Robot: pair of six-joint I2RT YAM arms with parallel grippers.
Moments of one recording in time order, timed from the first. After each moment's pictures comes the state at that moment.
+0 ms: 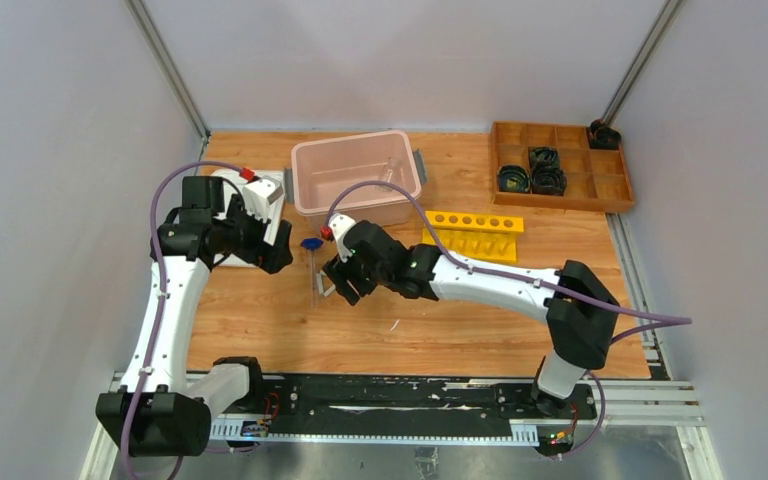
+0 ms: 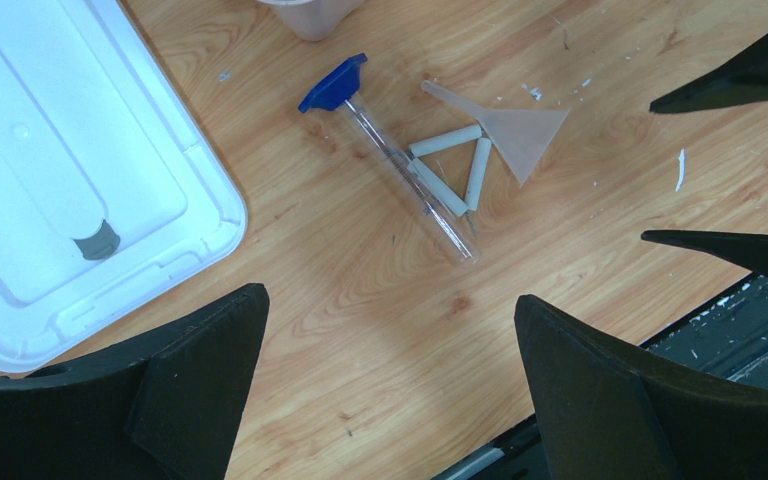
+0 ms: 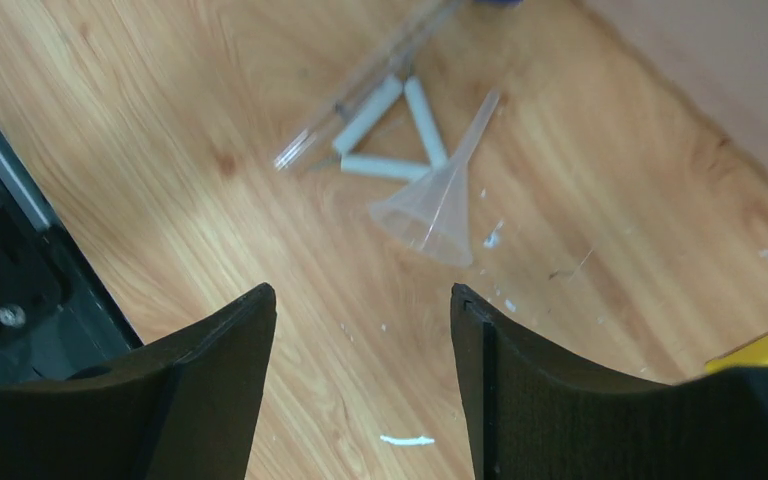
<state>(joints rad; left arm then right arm) 0.04 1.06 1.10 -0.95 0.47 0.41 1.10 1.66 1.30 -0.28 0.08 0.13</state>
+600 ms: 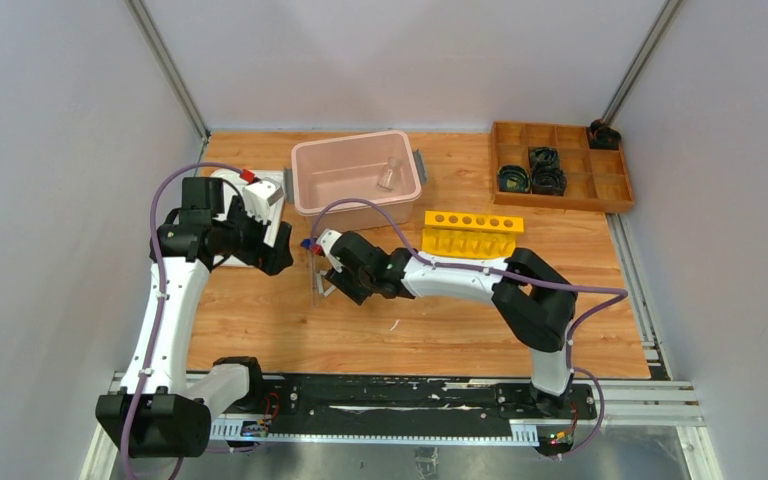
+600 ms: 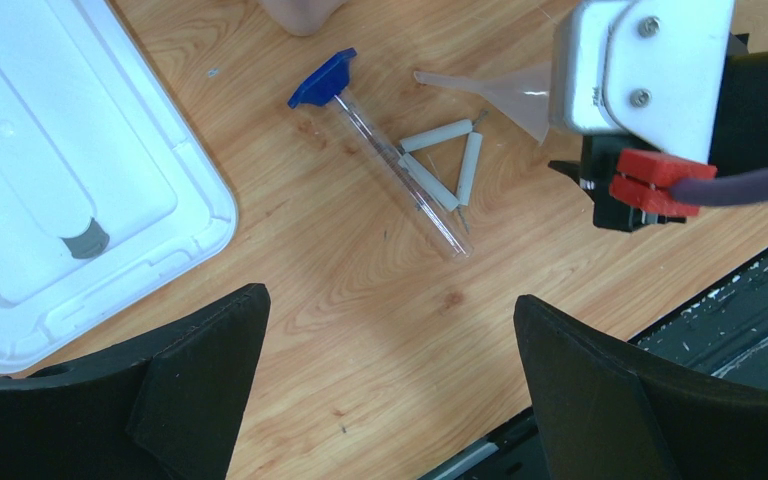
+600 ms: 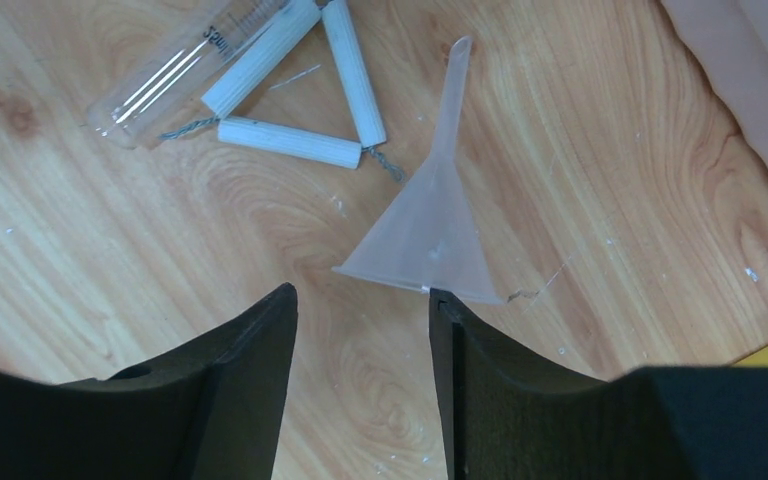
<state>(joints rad) 0.04 1.05 1.10 -0.97 0.48 0.42 1.09 1.88 1.30 -0.26 0.15 -0.04</state>
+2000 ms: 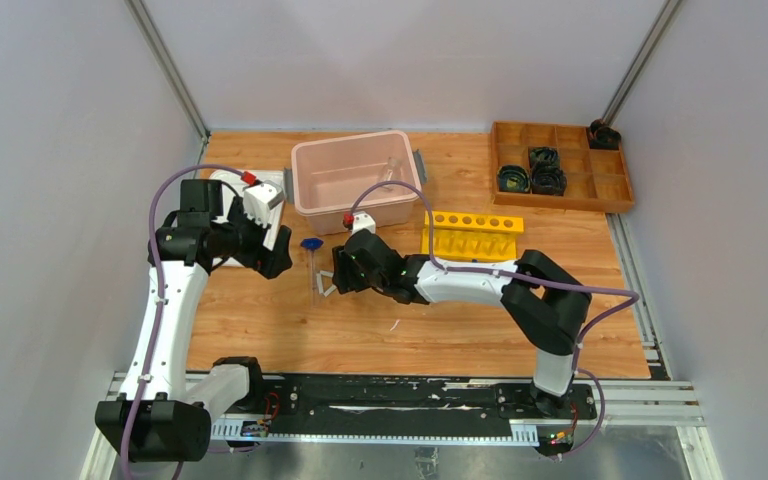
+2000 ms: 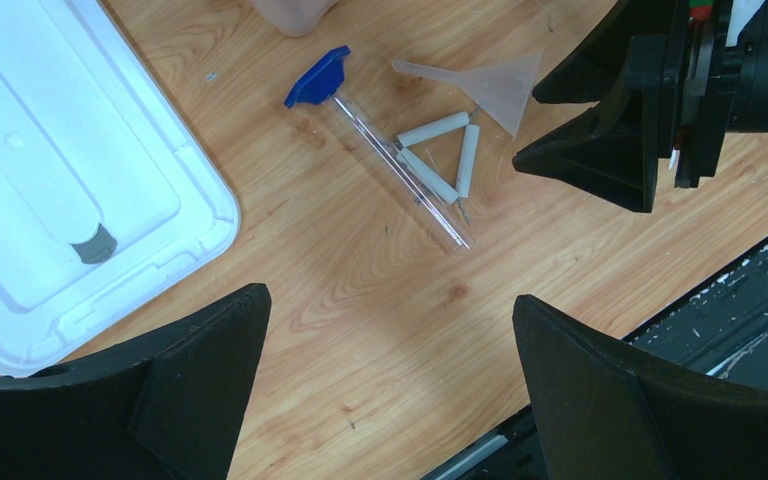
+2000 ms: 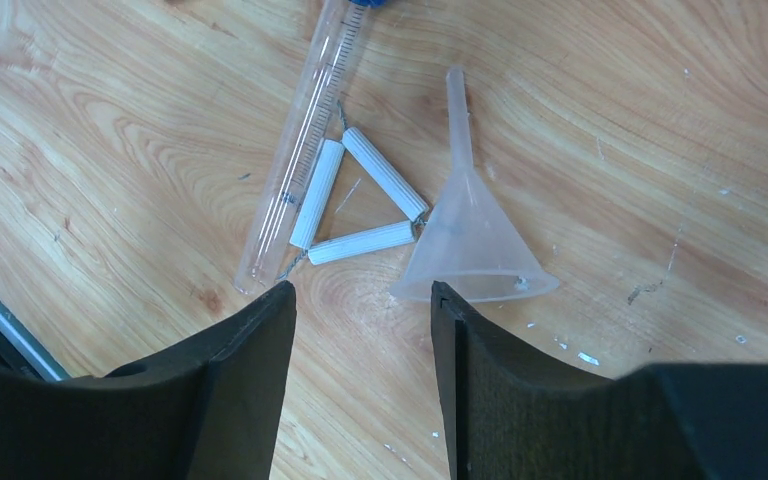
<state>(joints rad) 0.04 1.03 1.10 -0.99 0.49 0.46 1.06 1.82 1.15 0.04 0.16 0.54</state>
